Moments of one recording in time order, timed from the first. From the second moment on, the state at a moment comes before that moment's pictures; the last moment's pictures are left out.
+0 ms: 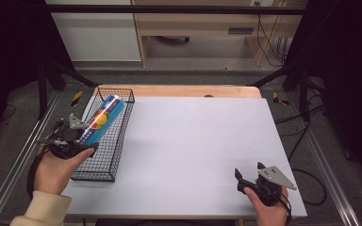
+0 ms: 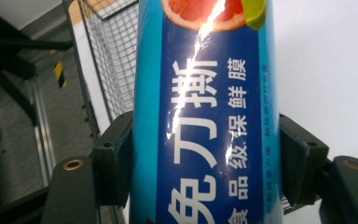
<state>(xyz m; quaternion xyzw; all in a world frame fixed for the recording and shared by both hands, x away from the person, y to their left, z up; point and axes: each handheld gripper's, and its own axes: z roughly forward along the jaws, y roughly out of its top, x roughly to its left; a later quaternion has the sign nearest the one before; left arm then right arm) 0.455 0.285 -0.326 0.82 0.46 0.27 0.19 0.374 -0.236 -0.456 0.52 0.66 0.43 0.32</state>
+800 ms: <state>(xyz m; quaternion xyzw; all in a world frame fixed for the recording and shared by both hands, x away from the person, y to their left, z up) 0.480 0.284 -0.345 0.82 0.49 0.26 0.12 0.375 -0.236 -0.456 0.52 0.66 0.43 0.32</state>
